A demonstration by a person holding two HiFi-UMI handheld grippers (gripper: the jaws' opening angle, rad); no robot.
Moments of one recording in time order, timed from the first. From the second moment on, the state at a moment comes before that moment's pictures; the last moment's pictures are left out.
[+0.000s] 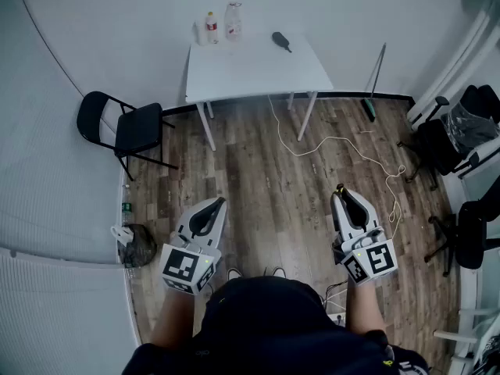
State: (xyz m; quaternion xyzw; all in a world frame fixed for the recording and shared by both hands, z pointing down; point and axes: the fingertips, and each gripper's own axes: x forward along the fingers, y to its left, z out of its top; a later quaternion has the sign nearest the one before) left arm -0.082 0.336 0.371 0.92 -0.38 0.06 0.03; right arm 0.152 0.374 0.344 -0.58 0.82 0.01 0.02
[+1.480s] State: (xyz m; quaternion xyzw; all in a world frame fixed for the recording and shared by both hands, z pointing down) left arm -0.199 0.310 0.398 0.93 -0.36 0.05 0.04; right arm 0.001 0.333 0.351 -0.52 0.85 0.01 0.02
